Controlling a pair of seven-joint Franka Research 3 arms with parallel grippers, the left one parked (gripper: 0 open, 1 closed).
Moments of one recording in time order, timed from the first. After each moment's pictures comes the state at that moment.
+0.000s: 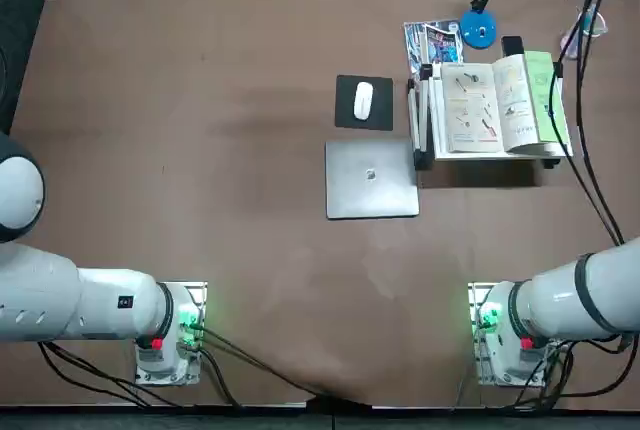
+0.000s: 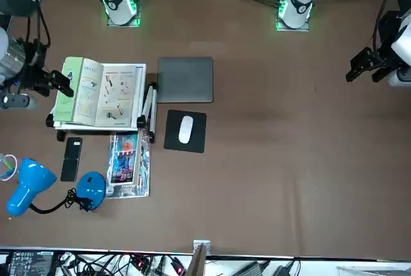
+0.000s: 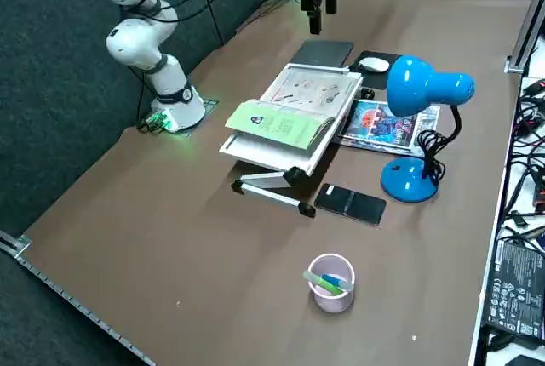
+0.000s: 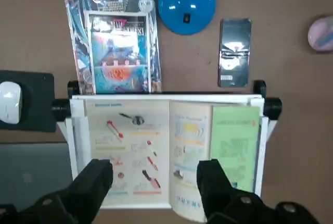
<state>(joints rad) 0.08 0.12 -0.04 -1.59 0.00 1.67 0.04</state>
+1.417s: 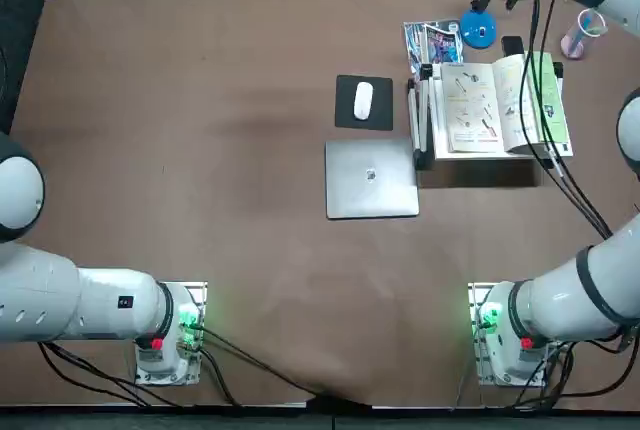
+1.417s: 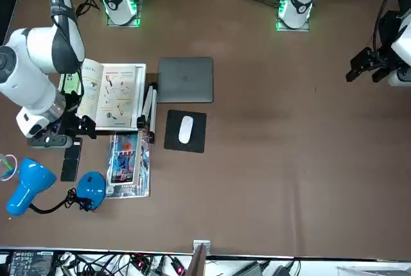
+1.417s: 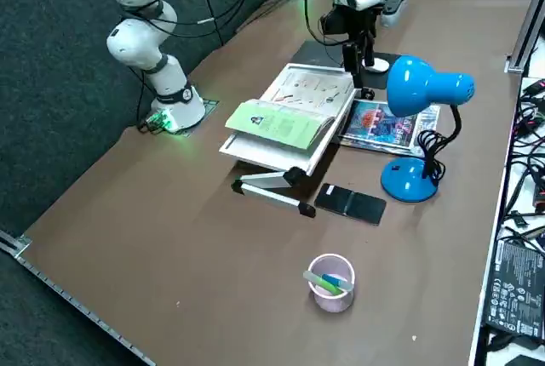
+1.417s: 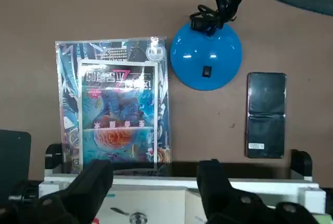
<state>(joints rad) 0.10 0.25 -0.04 -1.80 0.00 2.18 0.04</state>
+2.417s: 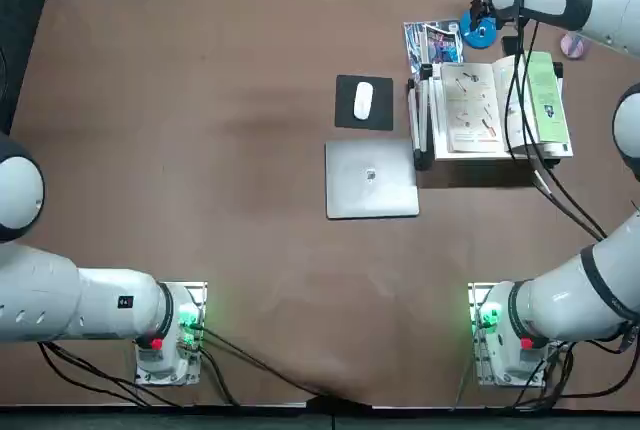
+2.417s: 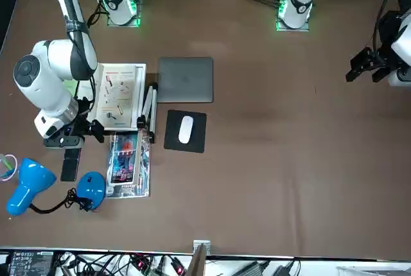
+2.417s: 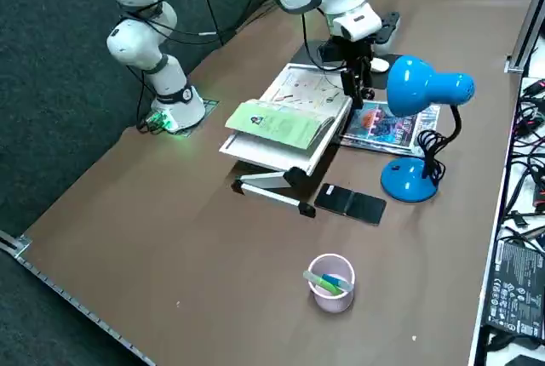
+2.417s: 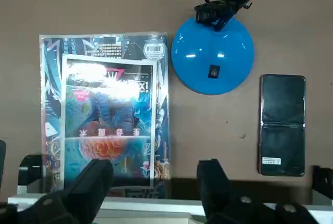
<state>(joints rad) 0.11 0.27 -0.04 -1.94 0.00 2.40 0.03</state>
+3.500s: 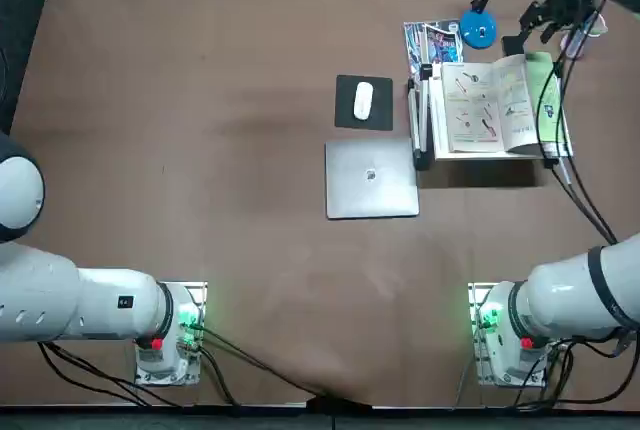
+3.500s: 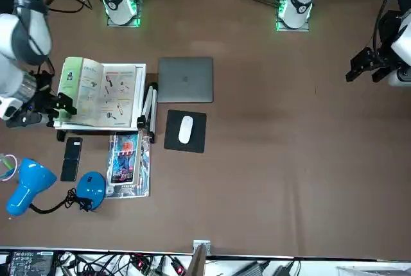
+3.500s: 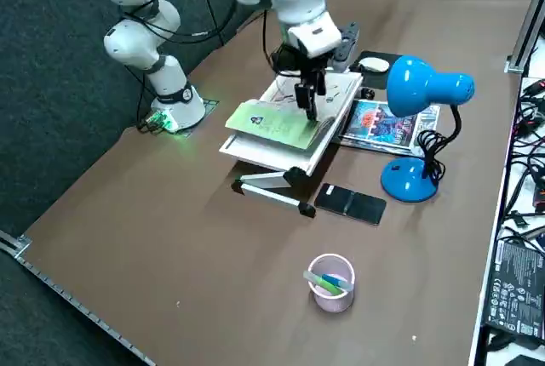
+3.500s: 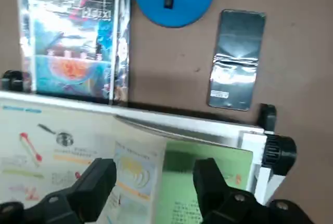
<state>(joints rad) -0.10 0.14 -0.06 -1.96 0.12 2.08 -0.34</state>
